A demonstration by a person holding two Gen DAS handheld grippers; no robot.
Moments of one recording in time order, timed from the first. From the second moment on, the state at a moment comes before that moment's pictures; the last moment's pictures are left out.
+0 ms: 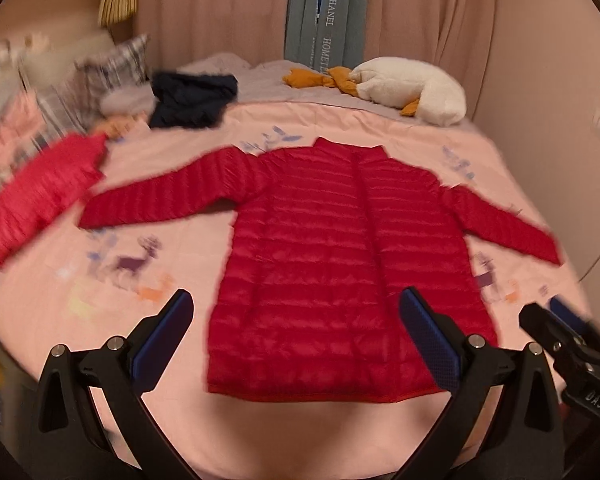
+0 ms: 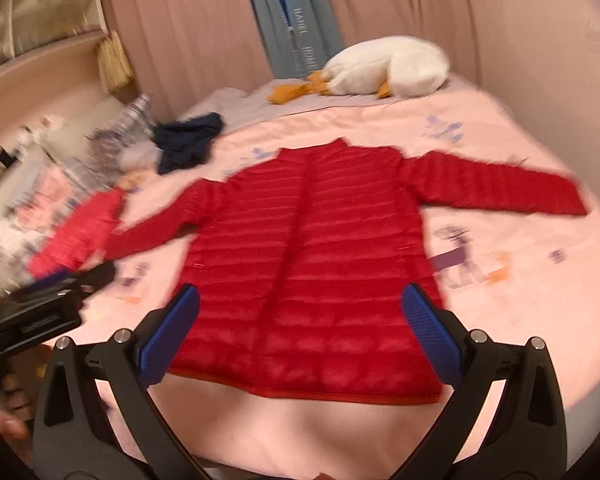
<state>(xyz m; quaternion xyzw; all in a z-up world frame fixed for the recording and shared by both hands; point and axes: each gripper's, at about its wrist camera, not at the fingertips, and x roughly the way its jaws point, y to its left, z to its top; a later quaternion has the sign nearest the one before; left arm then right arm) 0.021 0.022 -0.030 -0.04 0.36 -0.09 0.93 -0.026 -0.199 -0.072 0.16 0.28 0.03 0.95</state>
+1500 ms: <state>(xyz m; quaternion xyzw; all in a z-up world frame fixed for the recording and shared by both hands) 0.310 0.361 -0.215 -0.55 0.31 0.05 0.77 0.100 -0.216 -0.152 0.21 0.30 0.10 0.93</state>
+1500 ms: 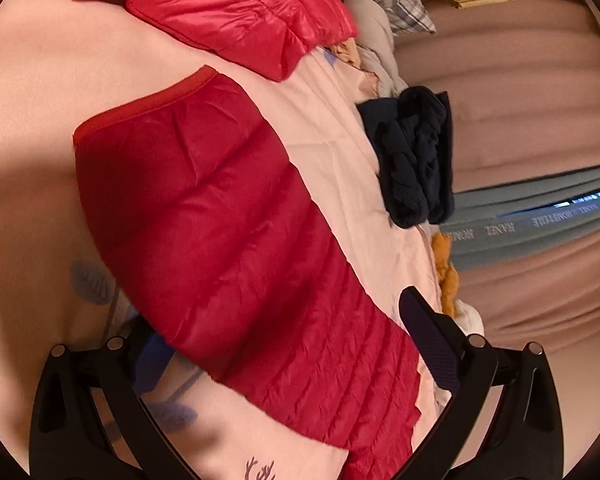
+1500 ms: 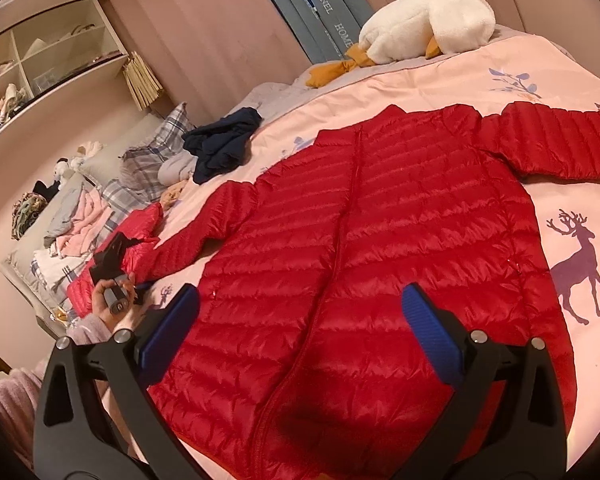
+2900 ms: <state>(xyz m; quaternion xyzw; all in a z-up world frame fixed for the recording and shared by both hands) 0.275 0.160 -0.079 -0.14 0.34 -0.04 0.93 0.089 -0.135 -0.128 0.14 0.31 0.10 0.93</state>
